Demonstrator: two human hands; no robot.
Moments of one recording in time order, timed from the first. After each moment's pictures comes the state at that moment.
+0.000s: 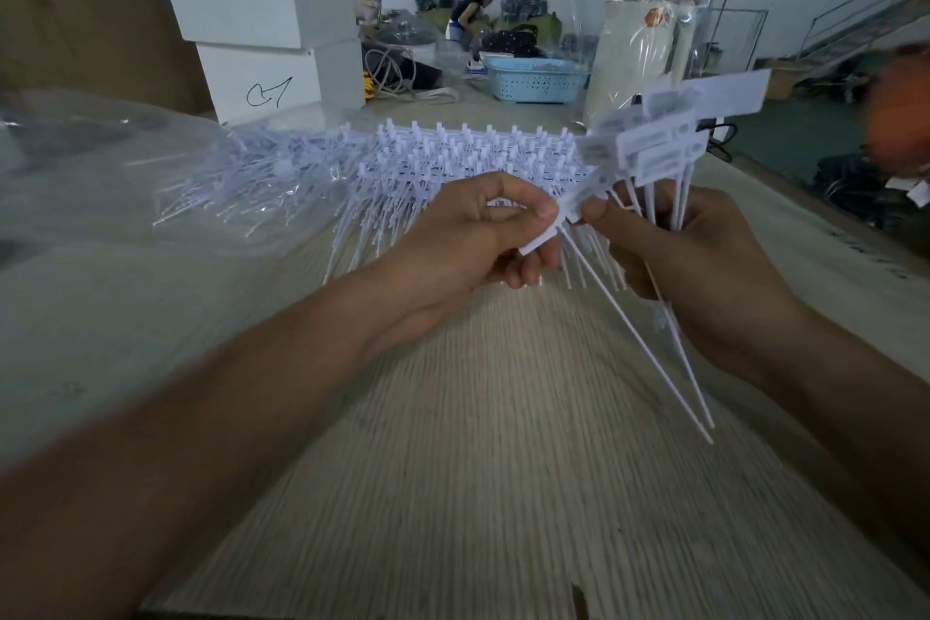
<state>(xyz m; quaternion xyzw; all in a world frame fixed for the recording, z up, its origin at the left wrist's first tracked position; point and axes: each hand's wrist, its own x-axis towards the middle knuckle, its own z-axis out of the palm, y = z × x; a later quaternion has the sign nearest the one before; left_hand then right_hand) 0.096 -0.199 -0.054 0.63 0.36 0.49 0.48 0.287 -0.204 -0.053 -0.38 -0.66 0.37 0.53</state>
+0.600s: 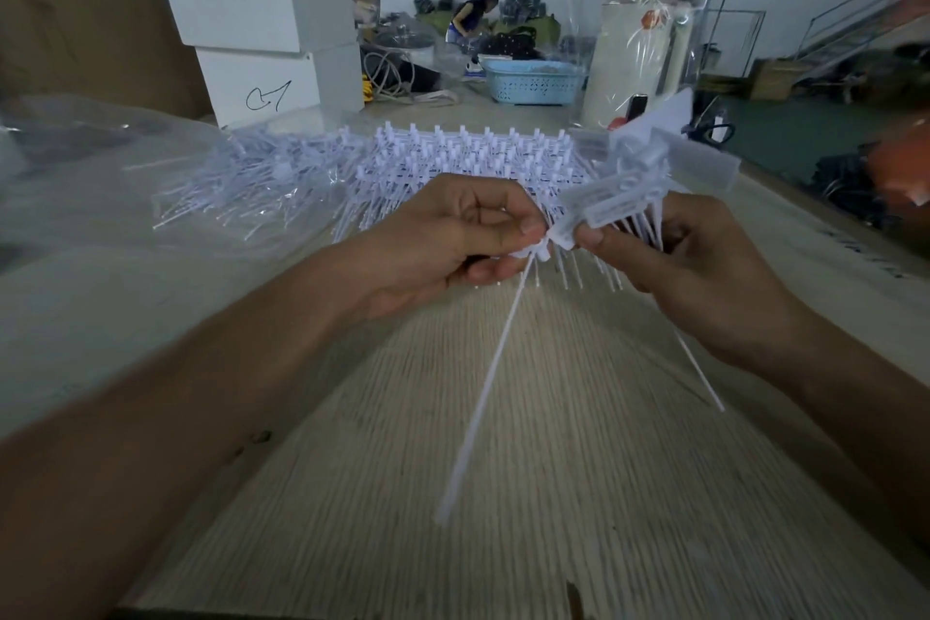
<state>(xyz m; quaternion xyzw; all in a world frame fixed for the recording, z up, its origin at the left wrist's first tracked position) 0.075 -0.190 -0.049 0.70 0.31 0.41 0.50 0.293 -0.210 -0.050 -0.27 -0.81 0.22 0.47</state>
